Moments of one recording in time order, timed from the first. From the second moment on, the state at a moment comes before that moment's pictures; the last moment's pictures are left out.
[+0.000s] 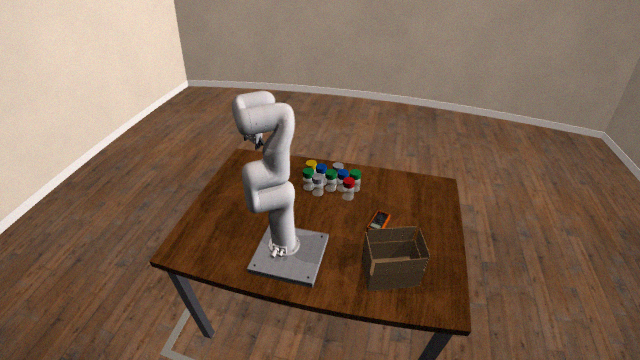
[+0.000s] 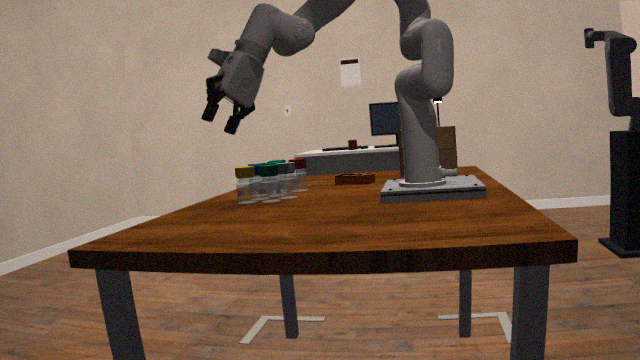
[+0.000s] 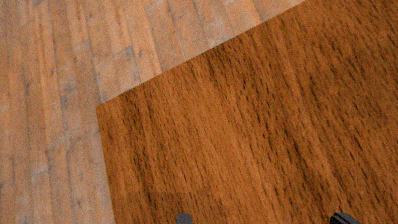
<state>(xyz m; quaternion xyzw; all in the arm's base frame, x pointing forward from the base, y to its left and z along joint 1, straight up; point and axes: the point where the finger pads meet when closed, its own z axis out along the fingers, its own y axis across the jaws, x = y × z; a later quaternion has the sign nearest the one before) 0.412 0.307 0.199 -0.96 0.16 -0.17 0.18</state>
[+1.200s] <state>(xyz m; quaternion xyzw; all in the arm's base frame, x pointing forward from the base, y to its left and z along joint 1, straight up) 0.460 0.167 0.237 -0.88 0.46 -0.10 0.10</state>
